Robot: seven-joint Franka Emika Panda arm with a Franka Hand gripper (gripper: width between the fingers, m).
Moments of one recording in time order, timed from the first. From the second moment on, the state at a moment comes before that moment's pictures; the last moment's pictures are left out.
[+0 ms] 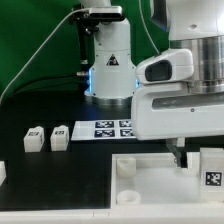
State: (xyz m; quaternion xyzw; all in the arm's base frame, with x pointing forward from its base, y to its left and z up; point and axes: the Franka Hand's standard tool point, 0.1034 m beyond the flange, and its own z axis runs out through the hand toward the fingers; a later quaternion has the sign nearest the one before) arm 0.625 0.115 0.075 -0.99 0.09 -0.04 0.05
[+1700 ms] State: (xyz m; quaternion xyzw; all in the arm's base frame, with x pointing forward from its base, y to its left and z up) arm 0.622 0.110 0.073 -0.57 0.82 0.05 0.03
